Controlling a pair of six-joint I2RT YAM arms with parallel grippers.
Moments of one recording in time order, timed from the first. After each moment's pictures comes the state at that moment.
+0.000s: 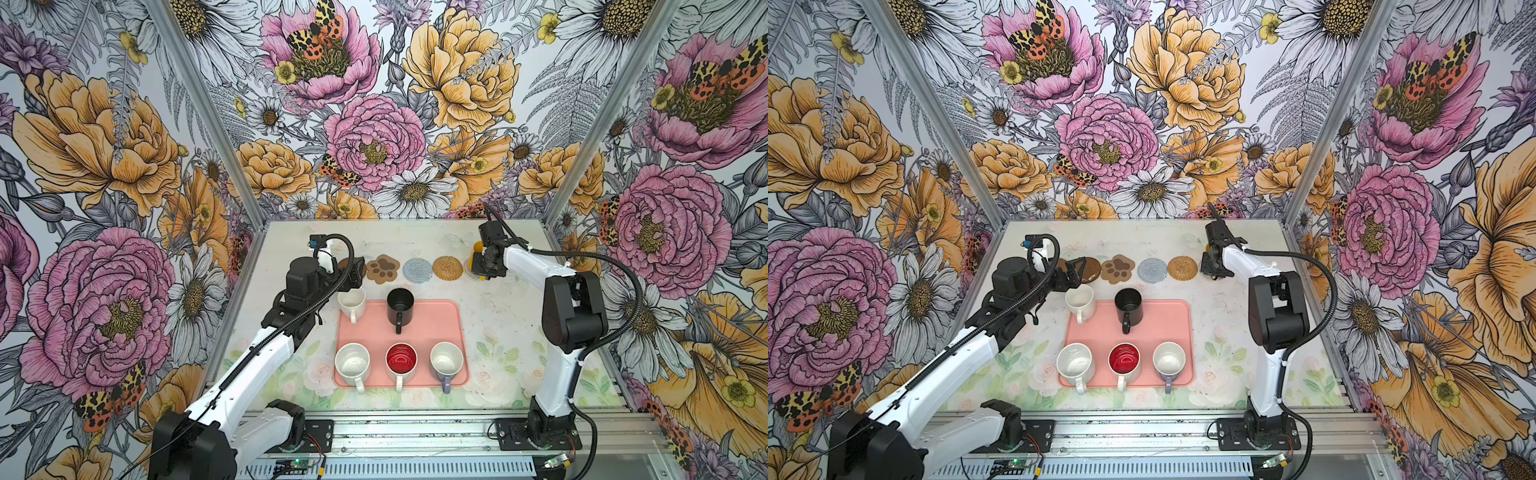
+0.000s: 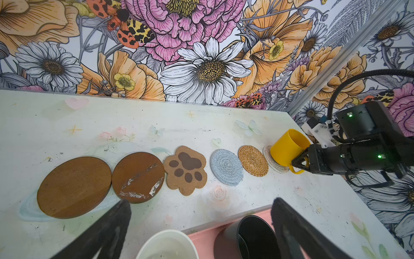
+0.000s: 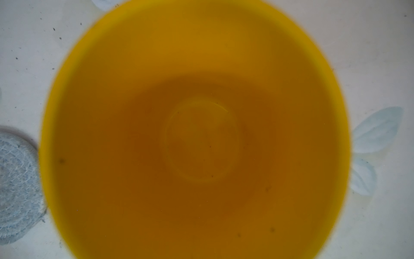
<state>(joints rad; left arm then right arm) -0.32 1.07 0.77 0.02 0.07 -0.32 0.15 1.96 1.48 -0.67 0.10 0.33</state>
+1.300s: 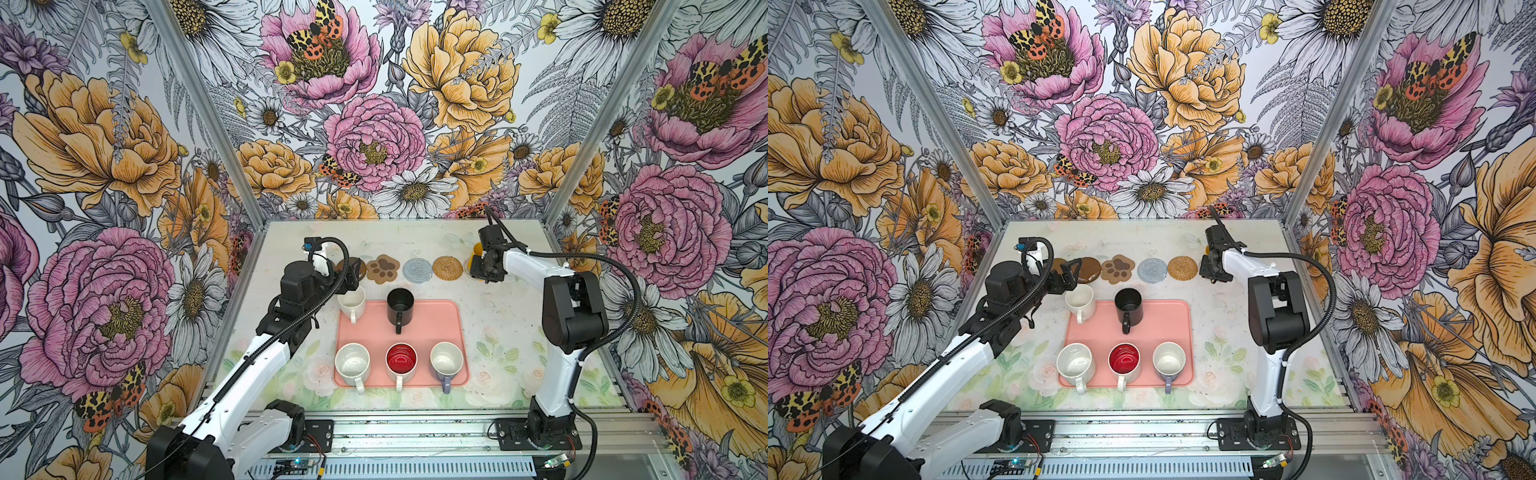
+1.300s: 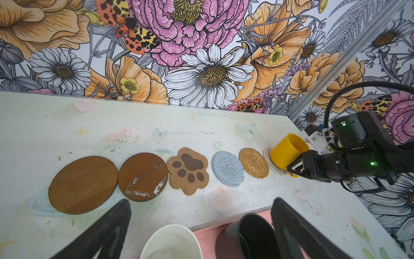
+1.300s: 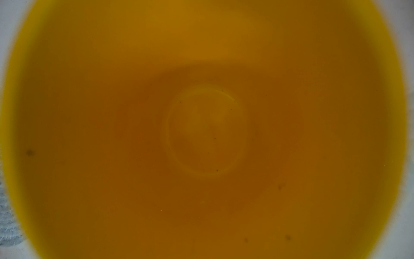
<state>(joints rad) -0.30 1.01 0.74 0.01 0.06 -0.32 0.15 1.96 1.42 -0.62 0.06 0.38</state>
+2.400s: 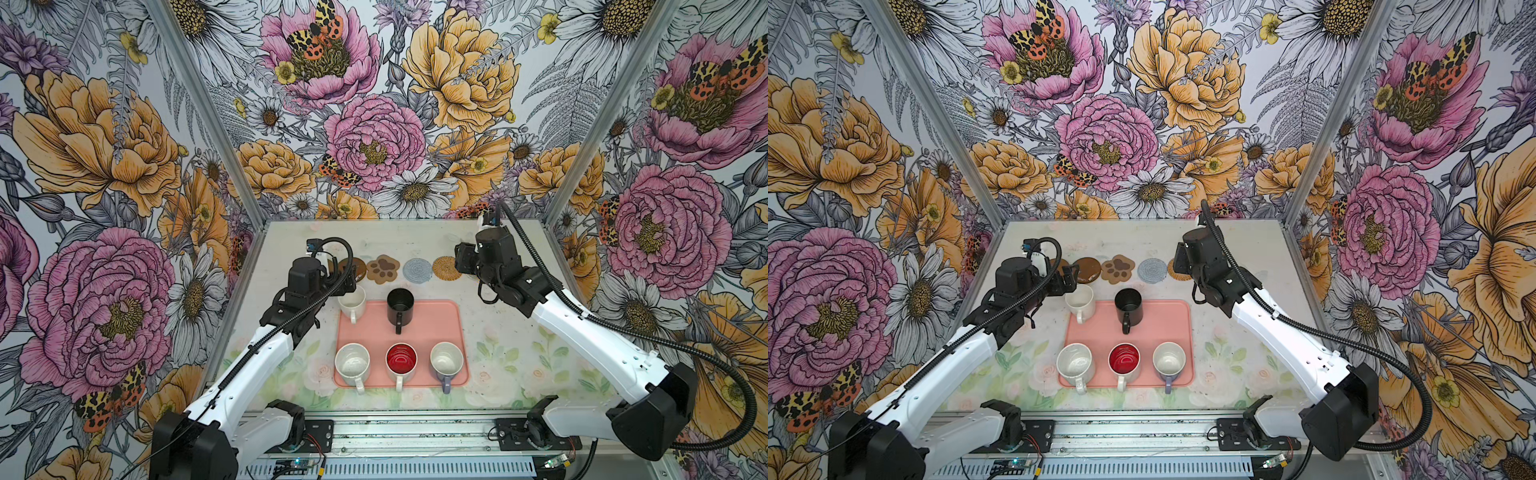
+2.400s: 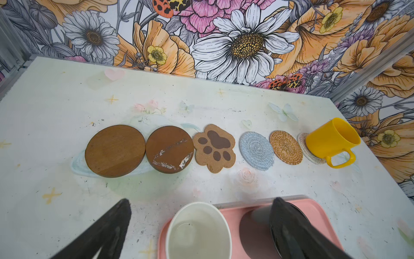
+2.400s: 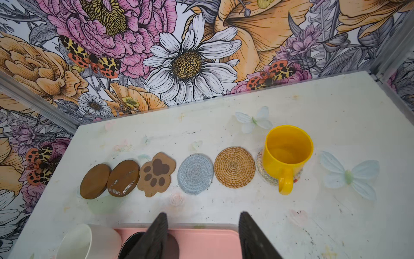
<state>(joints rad) -0.30 1.09 0.81 -0.18 -0.06 -0.31 0.57 1.31 1.22 -0.47 0.32 0.52</state>
